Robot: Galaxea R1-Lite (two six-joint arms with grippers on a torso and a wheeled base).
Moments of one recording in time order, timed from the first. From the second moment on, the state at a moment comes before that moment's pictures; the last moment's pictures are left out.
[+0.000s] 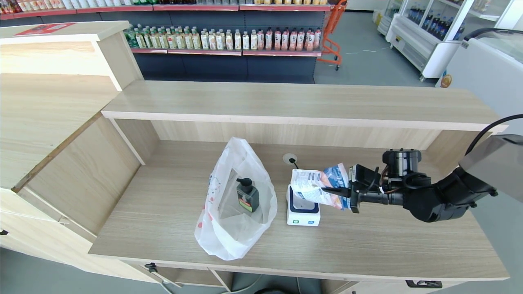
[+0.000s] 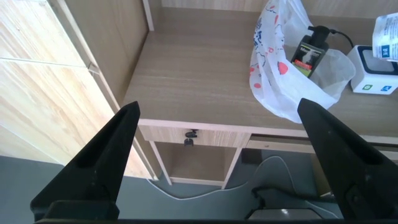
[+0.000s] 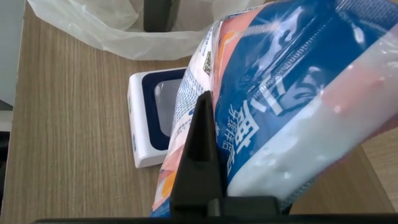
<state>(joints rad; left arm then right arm) 0.00 0.00 0.00 0.00 -0.01 -0.01 0.14 2.20 -0.99 -0.78 0.89 -0.99</state>
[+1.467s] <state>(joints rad) 0.00 0.00 0.00 0.00 -0.01 -0.01 0.18 1.81 -0.82 -0.63 0.68 -0.02</state>
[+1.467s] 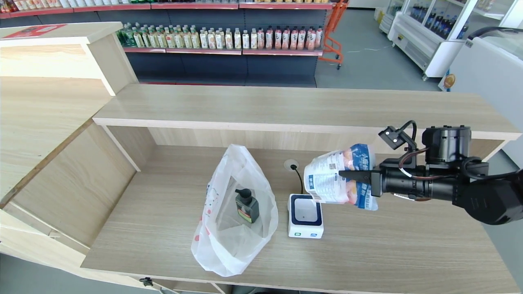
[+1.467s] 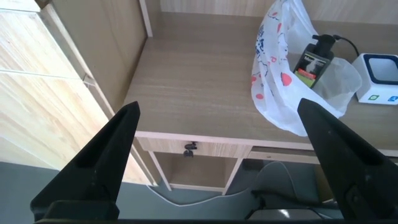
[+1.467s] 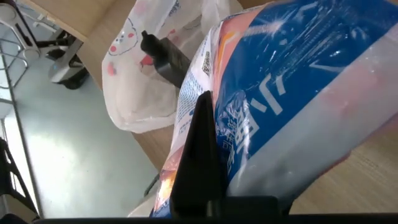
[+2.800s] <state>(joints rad) 0.00 0.00 0.00 0.00 -0.01 -0.01 0.49 1.67 -0.79 -0.39 0.60 0.39</state>
